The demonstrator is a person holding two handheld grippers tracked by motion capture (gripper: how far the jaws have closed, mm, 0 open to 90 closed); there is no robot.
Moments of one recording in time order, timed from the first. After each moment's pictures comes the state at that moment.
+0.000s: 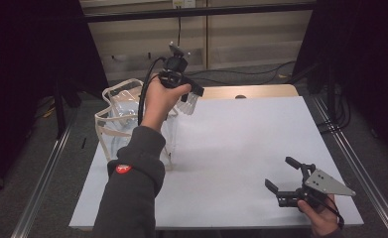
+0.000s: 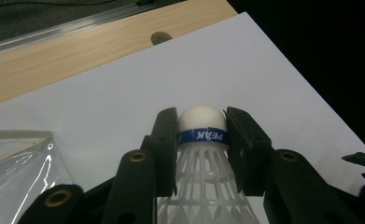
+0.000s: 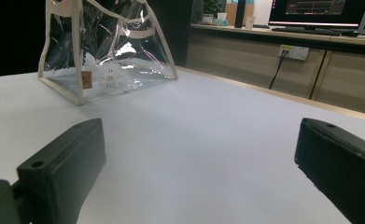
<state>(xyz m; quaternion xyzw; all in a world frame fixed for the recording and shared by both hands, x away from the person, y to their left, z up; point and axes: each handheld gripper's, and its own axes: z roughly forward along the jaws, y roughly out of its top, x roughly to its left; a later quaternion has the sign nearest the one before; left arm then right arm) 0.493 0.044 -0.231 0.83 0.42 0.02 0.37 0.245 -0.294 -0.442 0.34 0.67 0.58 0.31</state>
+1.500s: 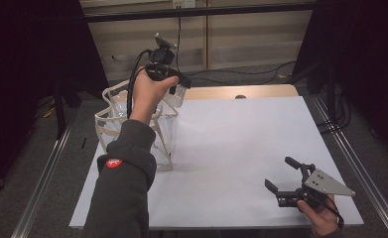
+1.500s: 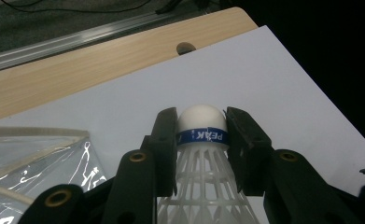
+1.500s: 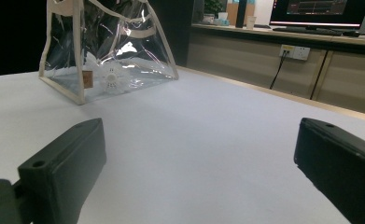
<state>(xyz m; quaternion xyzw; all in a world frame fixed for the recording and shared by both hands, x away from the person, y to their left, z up) 0.505 0.071 -0.217 0.81 0.45 0.05 0.37 0.245 -0.294 -0.442 0.34 0.67 0.58 0.30</state>
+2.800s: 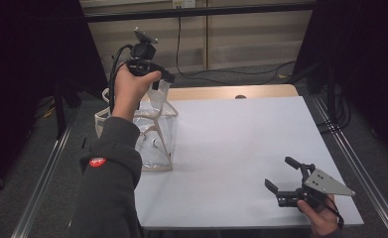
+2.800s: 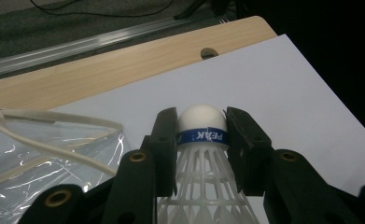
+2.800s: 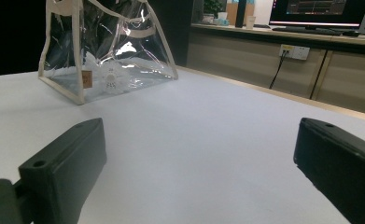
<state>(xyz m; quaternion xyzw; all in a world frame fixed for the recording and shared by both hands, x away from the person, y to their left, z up) 0.507 0.109 -0.201 0.80 0.47 0.07 0.36 0.246 -0.294 -0.442 0.34 0.67 0.58 0.31</state>
